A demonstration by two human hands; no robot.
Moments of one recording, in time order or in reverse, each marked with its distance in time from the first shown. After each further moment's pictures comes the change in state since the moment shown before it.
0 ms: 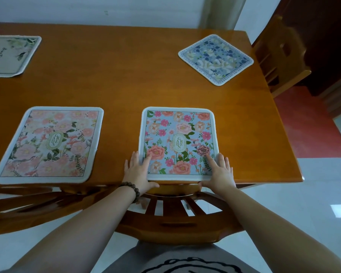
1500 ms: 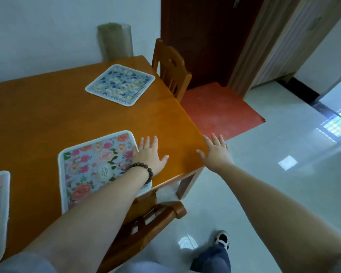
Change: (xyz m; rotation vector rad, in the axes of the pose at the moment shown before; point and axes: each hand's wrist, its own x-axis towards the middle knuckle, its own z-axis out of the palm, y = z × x) left_hand 0.045 0.277 -0.045 0.132 0.069 0.408; right_hand -0.066 0.170 -0.135 0.042 0.323 0.314
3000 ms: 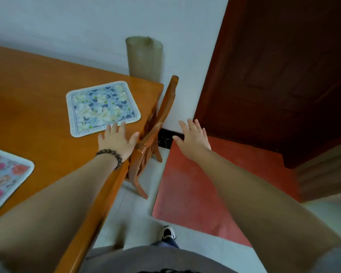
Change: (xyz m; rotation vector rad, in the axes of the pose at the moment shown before) left_hand 0.421 0.167 -0.074 -0.079 0.296 -0.898; right_hand 0.584 0.064 -0.148 -0.089 -0.165 -0.831
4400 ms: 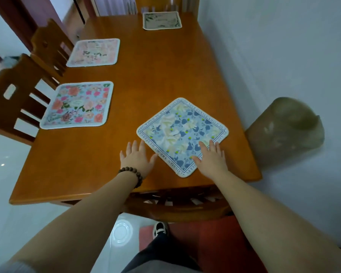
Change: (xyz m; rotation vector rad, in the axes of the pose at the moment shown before) left_hand 0.125 0.034 0.013 -0.224 0.020 -1.135; right_hand 0.369 -0.109 0.031 -0.242 -0.459 -0.972
